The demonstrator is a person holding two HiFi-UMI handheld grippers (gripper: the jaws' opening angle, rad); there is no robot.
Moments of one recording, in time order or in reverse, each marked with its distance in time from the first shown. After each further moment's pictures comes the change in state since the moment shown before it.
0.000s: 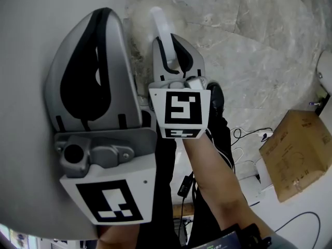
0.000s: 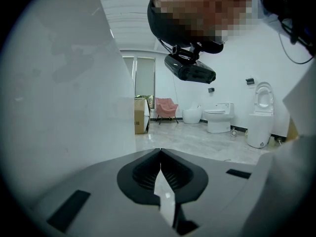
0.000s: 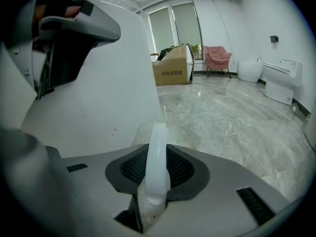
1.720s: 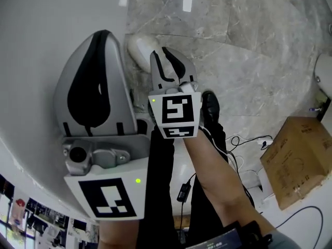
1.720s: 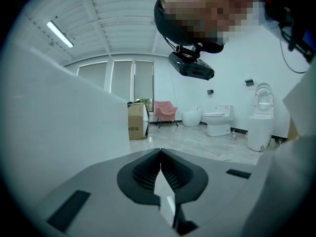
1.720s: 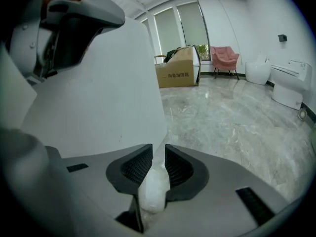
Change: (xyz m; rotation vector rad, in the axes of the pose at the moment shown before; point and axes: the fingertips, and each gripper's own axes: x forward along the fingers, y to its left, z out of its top) left arm -0.007 -0.018 0.049 0.020 -0.027 0.006; right arm -0.017 -0.008 0.020 -0.051 -0.003 0.083
